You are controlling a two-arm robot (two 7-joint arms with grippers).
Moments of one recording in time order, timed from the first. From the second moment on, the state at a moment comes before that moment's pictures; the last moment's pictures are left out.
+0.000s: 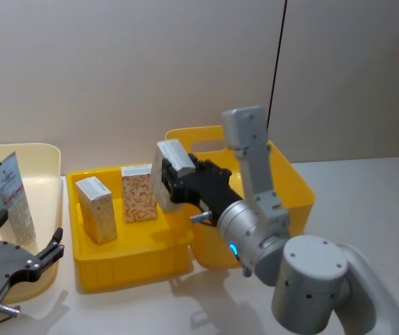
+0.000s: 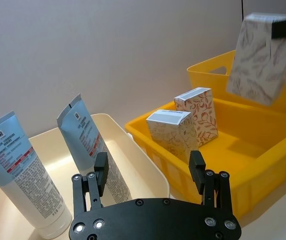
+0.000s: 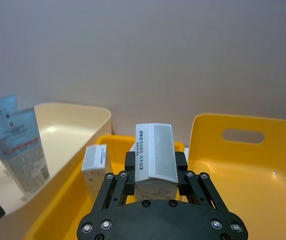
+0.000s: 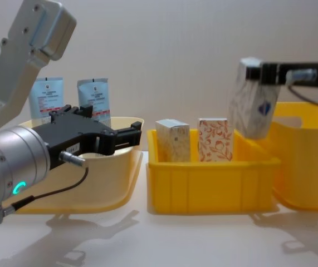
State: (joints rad) left arm -0.24 0.38 0.45 -1.63 -0.20 0.01 -0.01; right arm 0.25 0.12 -0.24 -1.76 0.19 0.44 0.00
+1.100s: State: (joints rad) left arm -0.24 0.38 0.45 -1.63 -0.20 0.01 -0.01; right arm 0.33 0.09 -0.03 -1.76 0.23 0.37 -0.09
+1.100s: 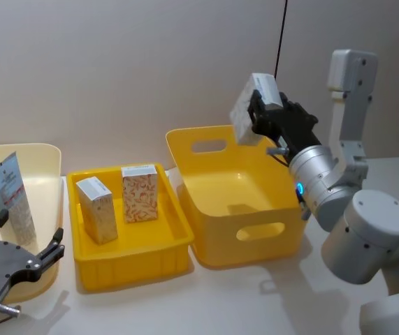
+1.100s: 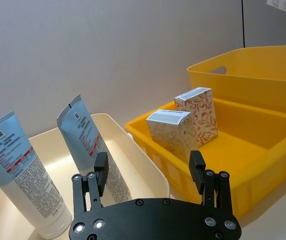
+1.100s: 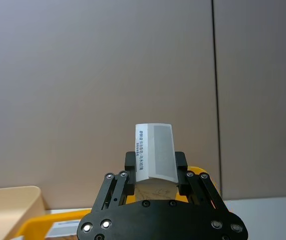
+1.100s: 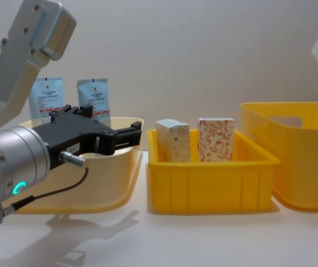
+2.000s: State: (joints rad) left arm -0.24 0.38 0.45 -1.63 -0.20 0.01 -0.01; right arm 0.38 0.14 0.00 -1.69 0.14 0.62 -0.19
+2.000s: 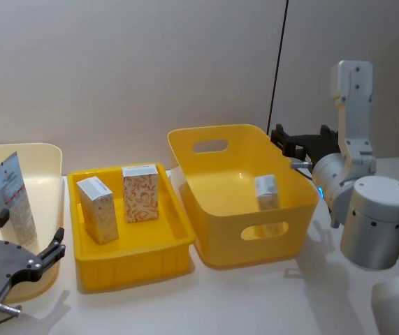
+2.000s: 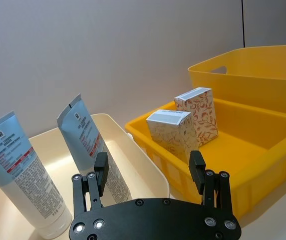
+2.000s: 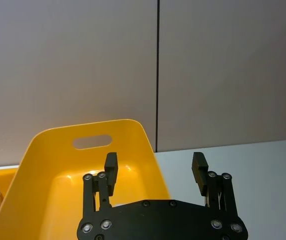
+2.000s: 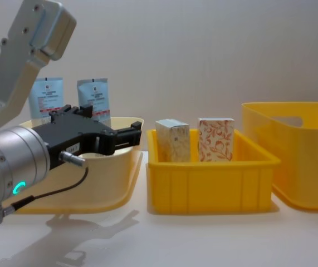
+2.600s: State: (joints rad) left arm -0.24 0.38 0.45 -1.63 -0.20 0.01 -0.01; right arm 0.39 0.14 0.00 -1.68 0.12 0.66 -0.20
